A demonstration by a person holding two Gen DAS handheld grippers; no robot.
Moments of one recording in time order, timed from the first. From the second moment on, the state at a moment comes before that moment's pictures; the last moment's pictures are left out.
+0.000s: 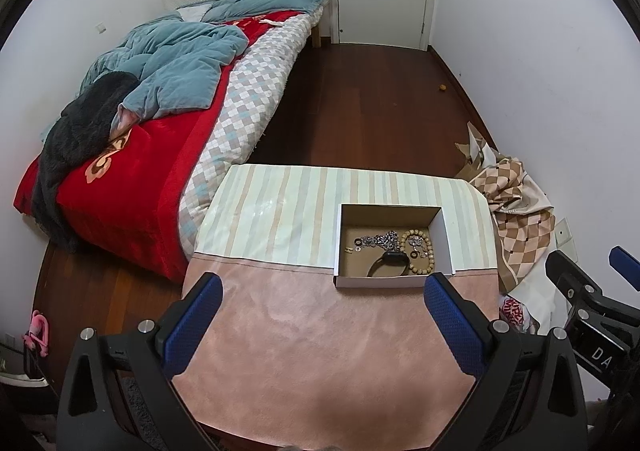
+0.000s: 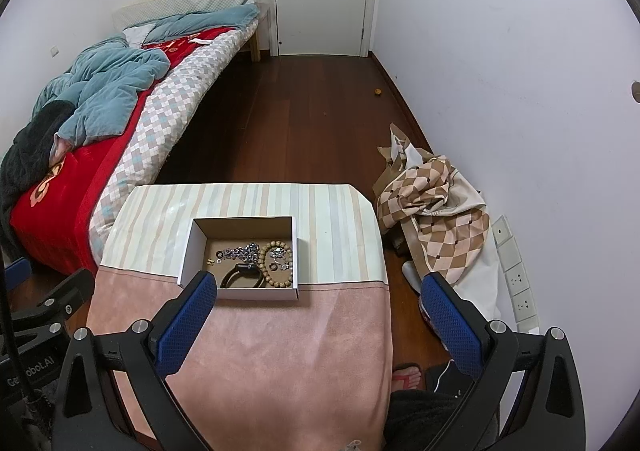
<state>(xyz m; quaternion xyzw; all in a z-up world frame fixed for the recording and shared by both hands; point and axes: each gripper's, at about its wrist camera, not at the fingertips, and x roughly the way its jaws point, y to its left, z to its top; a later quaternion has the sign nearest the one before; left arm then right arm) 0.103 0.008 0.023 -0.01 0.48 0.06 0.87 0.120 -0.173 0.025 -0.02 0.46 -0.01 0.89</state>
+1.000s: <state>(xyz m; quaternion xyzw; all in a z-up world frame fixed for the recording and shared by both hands) 0.097 0.007 0.020 -0.02 0.48 0.07 0.87 0.117 -0.174 0.026 -0.02 0.46 -0.01 0.89</state>
